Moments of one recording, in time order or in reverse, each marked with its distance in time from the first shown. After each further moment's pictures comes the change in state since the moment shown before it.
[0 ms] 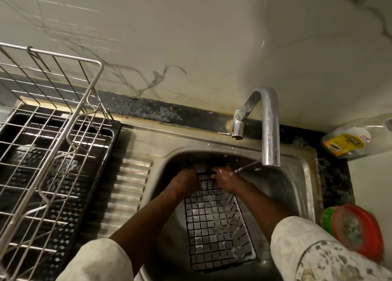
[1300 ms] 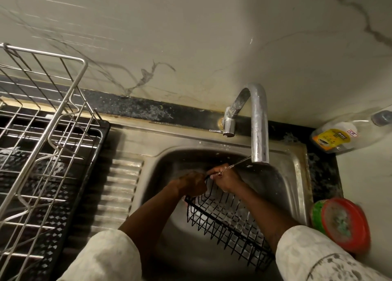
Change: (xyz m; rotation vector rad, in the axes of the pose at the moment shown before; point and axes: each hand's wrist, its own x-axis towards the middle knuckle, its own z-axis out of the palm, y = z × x) left_hand 0.002 0.040 -0.013 -0.095 -0.327 0.111; right_hand 0.001 0.030 0.013 0.360 0.144 0.090
